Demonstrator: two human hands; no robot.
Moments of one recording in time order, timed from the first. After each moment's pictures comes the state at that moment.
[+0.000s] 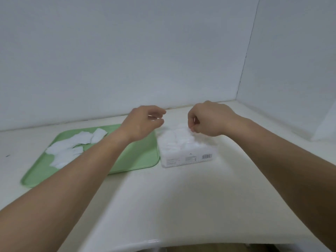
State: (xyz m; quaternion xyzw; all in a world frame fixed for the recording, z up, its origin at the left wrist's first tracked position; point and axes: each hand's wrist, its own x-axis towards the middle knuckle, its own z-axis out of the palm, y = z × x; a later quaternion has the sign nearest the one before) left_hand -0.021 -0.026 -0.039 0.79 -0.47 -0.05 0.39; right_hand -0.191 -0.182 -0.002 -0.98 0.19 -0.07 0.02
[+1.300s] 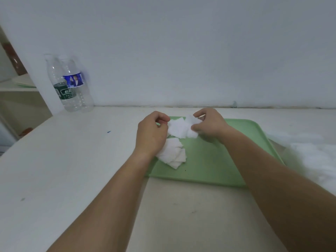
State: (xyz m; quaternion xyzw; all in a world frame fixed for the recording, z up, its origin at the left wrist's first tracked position) left_hand 0.140 0.165 -0.112 0.81 -0.20 0.10 0.54; right_hand 0.104 -0.030 -0.105 -0.86 0.19 -0.14 0.45
